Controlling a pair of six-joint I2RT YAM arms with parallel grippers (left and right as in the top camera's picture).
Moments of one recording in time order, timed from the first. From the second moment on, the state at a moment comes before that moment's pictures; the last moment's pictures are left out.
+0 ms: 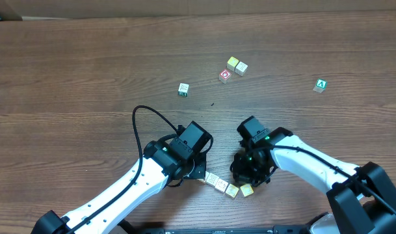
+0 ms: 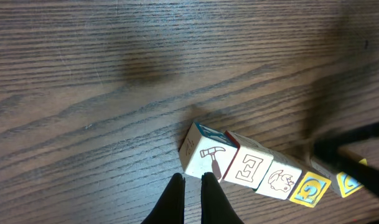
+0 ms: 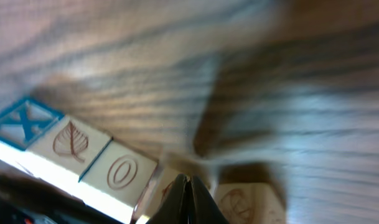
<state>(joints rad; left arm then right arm) -0.72 1.36 0.84 -0.80 0.06 -0.67 0.57 1.60 0.78 -0.75 -0.44 0.70</state>
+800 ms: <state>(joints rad) -0.72 1.36 0.84 -0.79 0.06 -0.67 0.39 1.60 0.79 -0.84 -0.31 0.60</state>
